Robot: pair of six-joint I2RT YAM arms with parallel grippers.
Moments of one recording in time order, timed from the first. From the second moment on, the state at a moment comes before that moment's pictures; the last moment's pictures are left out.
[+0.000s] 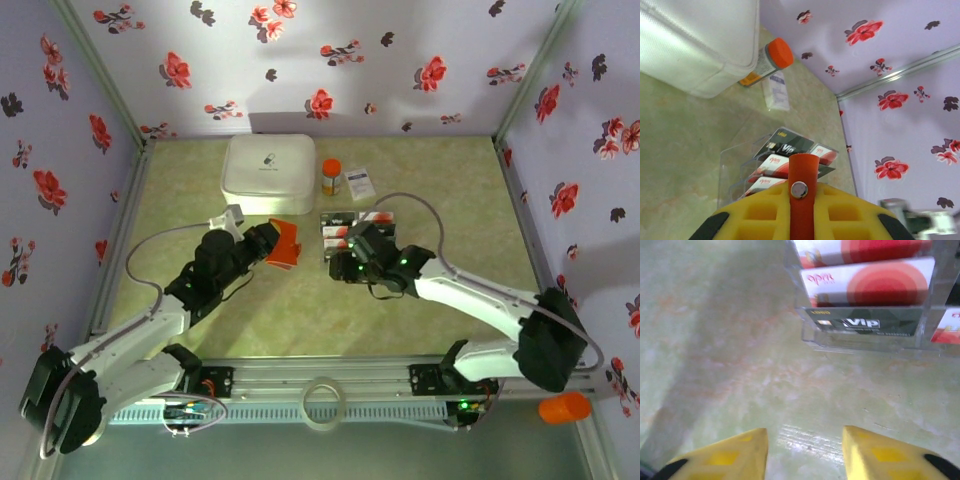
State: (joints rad) left arm -0.66 0.99 0.50 0.24 -0.02 -1.06; right arm 0.85 1.27 0.88 -0.50 -0.02 0.78
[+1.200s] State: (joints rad) left arm -0.67 1.31 0.46 0.84 0.04 -1.31; right arm 0.74 1.36 0.85 0.01 -0.29 0.98
